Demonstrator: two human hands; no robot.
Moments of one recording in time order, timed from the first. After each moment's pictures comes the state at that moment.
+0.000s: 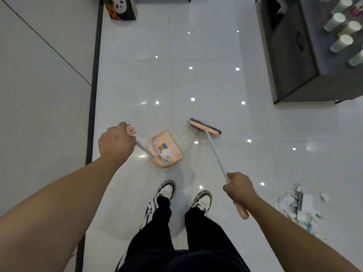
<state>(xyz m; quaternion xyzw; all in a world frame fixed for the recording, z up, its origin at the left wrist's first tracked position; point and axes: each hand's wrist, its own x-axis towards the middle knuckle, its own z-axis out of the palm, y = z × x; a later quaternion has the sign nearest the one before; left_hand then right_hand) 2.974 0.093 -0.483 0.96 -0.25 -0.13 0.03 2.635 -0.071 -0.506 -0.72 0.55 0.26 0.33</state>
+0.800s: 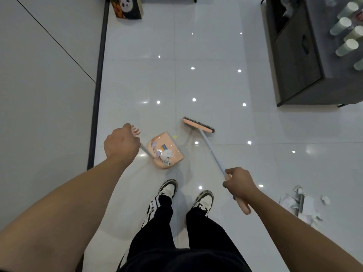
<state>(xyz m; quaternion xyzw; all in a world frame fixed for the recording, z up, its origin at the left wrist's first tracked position) 2.978 0.111 -0.493 0.96 -0.23 -0.13 0.02 2.658 -0.067 -0.501 -0.69 0.55 0.23 0.40</state>
